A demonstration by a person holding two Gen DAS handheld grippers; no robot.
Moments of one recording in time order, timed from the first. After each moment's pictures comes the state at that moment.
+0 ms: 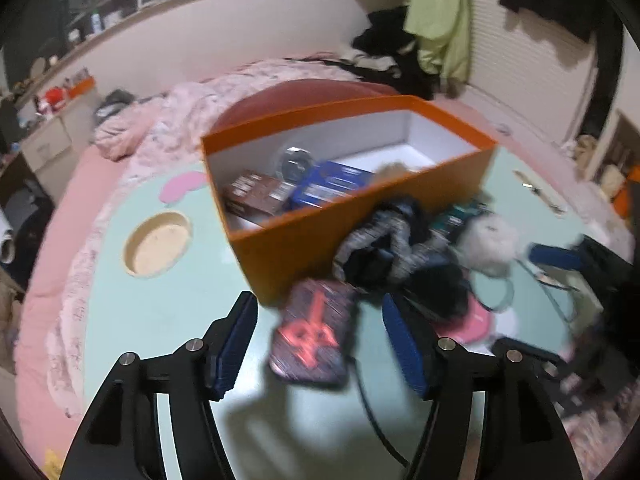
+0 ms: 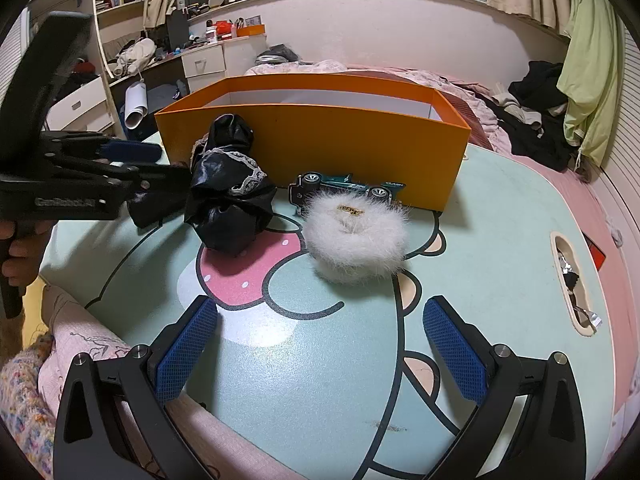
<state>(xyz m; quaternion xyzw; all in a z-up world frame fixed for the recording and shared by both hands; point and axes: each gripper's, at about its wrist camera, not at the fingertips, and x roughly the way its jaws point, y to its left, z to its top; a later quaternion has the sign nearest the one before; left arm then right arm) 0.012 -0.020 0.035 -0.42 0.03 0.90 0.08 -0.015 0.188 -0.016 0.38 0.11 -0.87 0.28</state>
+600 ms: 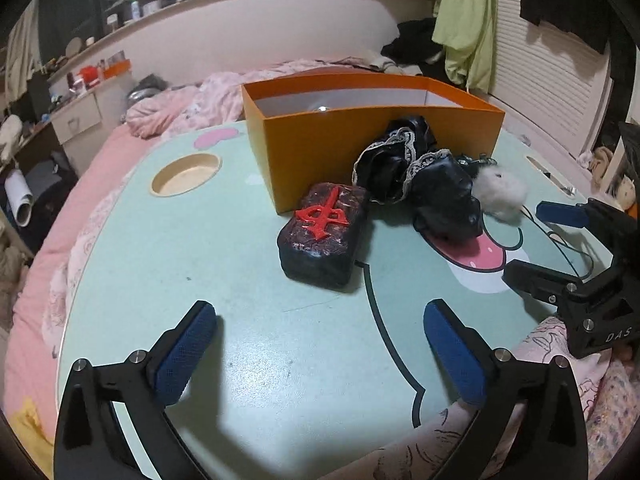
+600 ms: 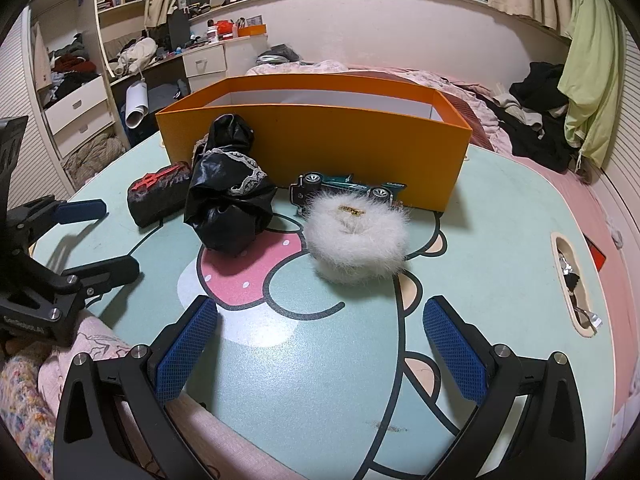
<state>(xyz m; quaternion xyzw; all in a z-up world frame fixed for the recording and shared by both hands) 0.061 -0.028 0.001 -0.40 0.01 0.92 0.02 -0.014 0.188 -0.016 0.38 0.11 -0.87 0.28</state>
